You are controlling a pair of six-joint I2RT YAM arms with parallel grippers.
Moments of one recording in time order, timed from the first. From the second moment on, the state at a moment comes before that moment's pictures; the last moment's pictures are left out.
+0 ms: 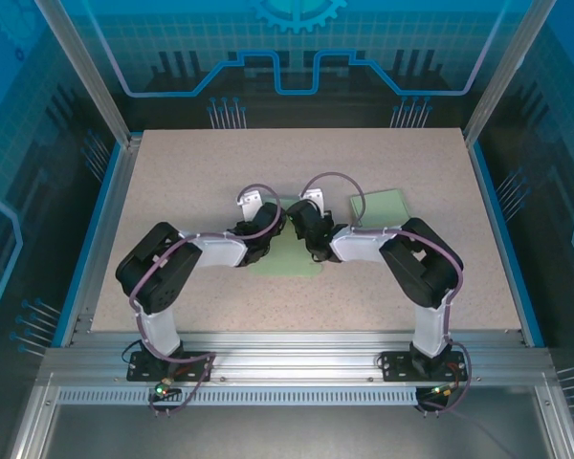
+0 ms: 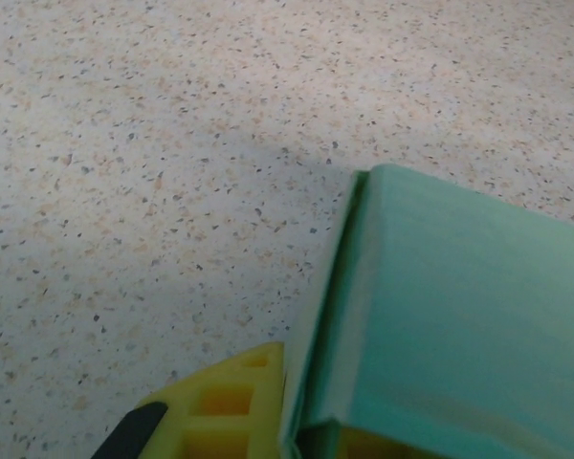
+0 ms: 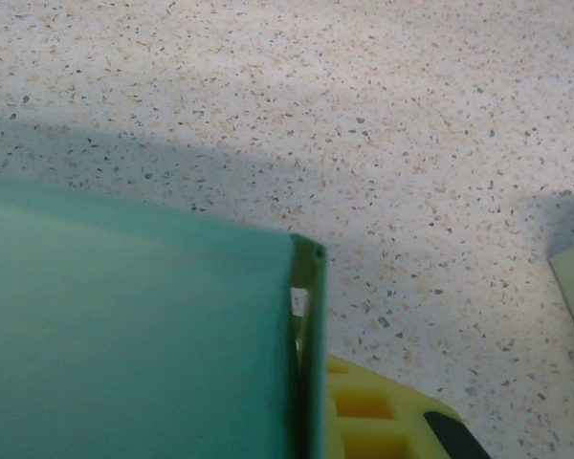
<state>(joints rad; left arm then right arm) -0.61 1.83 0.91 0.15 -0.62 -0.76 0.75 1.91 1.06 0.06 0.58 0.41</state>
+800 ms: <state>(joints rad) -0.54 1.76 0.92 -0.03 -0.54 -0.89 0.79 1.97 1.18 -0.12 0.63 0.57</state>
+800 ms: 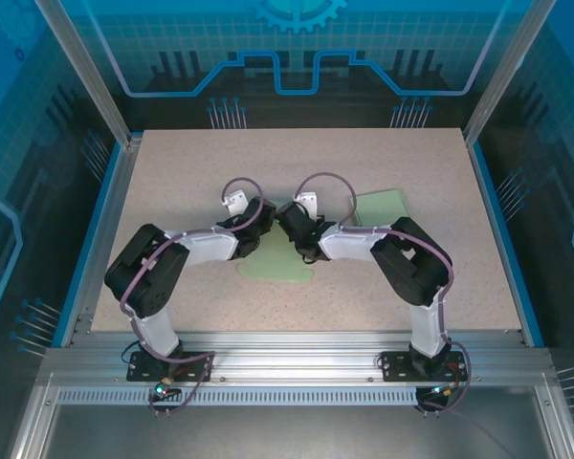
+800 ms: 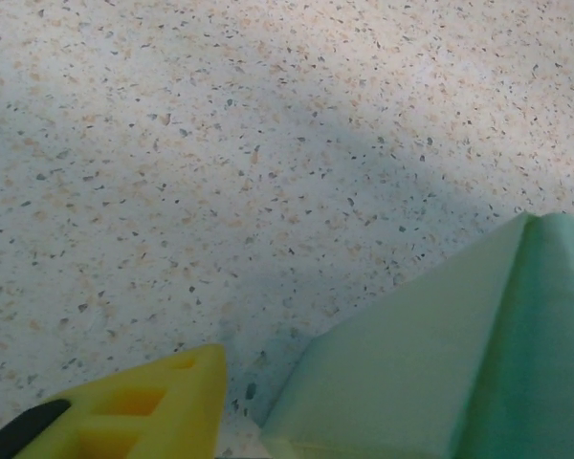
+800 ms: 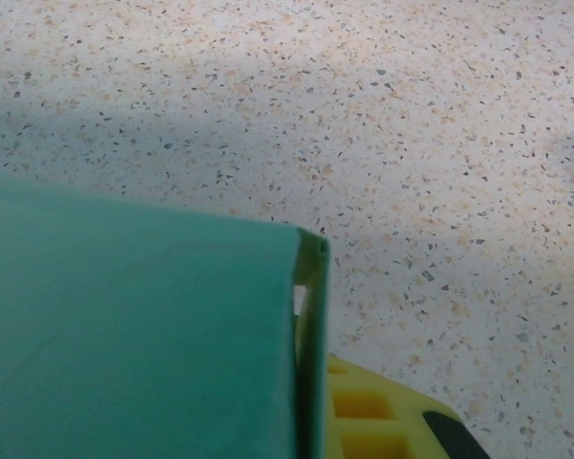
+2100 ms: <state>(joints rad) -0.57 1.47 0.79 -0.06 -0.29 -0.81 0.77 2.11 1.49 -0.60 0.78 0.68</state>
